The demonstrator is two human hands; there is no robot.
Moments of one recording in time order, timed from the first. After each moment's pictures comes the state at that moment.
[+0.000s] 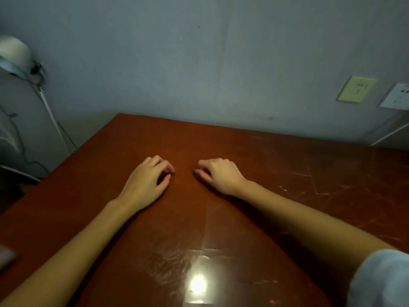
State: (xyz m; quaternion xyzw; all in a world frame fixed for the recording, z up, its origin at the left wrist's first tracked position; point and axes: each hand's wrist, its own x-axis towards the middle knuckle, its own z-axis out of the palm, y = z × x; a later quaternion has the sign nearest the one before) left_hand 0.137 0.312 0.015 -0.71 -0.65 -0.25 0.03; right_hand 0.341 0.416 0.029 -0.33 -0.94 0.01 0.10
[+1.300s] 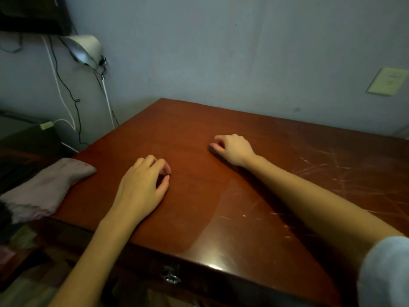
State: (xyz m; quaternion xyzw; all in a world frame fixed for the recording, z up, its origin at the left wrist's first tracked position) left_hand 0.157 0.138 -0.002 -0.61 -0.74 -0.26 0.12; right_hand 0.318 0.359 0.024 -0.35 -0.93 0.02 0.14
